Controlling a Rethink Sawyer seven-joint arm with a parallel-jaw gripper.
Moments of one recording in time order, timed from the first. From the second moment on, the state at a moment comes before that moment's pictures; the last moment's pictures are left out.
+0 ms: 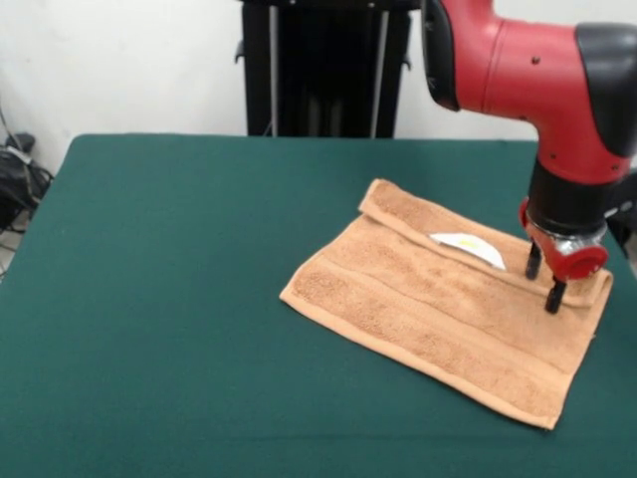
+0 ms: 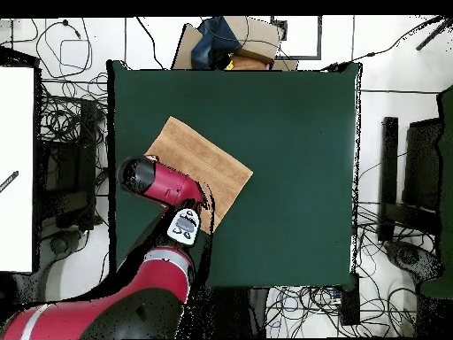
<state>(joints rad) 0.23 -0.30 -0.16 1.56 0.63 0.40 2.71</state>
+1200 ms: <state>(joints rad) 0.26 -0.26 -0.20 1.49 0.63 0.45 2.71</state>
